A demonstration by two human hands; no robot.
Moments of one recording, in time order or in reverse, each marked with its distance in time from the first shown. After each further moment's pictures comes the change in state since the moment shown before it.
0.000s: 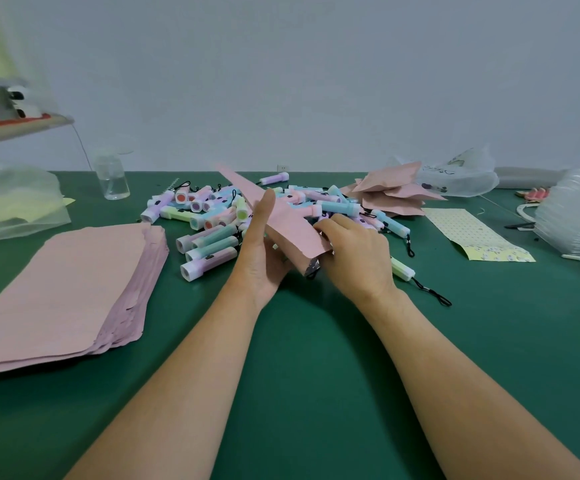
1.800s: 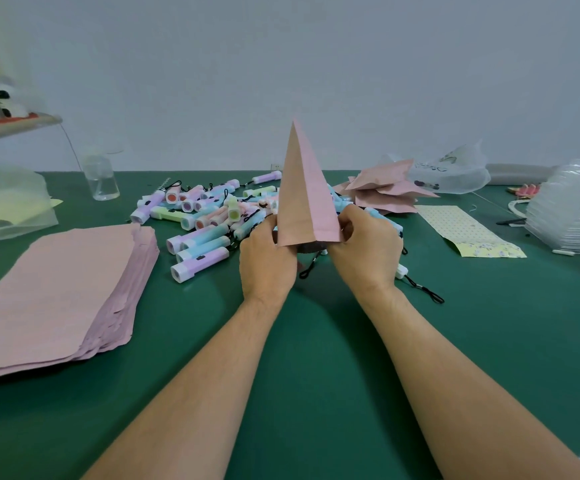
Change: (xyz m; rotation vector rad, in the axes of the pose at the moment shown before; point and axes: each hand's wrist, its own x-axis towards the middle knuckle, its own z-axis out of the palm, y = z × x) left_hand -0.002 -0.025 0.016 0.964 0.376 0.456; right_hand 0.002 0.003 -0.004 0.192 0.206 0.374
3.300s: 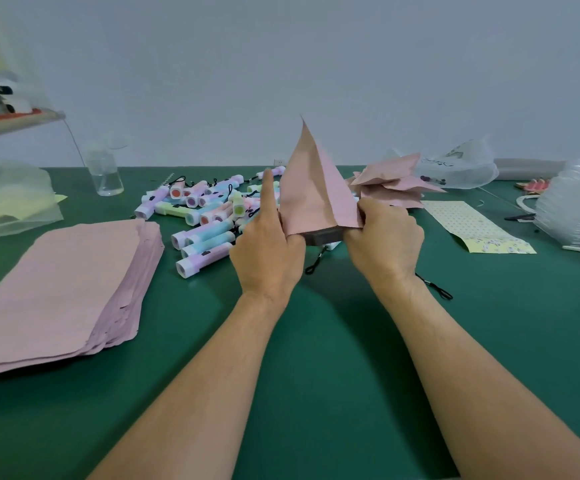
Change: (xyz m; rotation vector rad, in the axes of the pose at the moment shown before) left_hand -0.001 0.009 -0.009 0.435 0.159 0.169; right_hand 0.013 0.004 -0.012 -0.324 -0.083 0.000
